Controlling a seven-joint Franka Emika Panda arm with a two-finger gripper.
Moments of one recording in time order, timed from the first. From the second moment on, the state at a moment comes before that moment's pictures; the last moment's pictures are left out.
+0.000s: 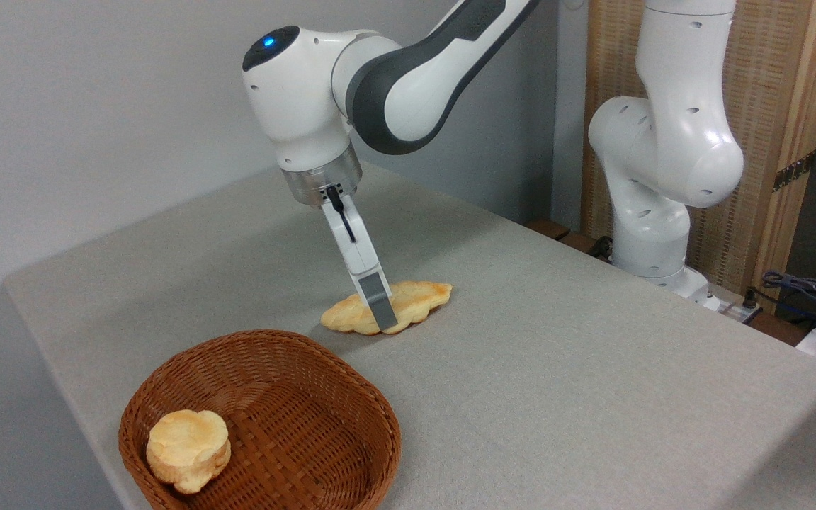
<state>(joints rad) -0.28 -0.11 -0.01 -2.20 -0.04 1.92 0.89</state>
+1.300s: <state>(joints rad) -0.28 -0.11 -0.02 -2.20 -0.04 1.90 0.89</state>
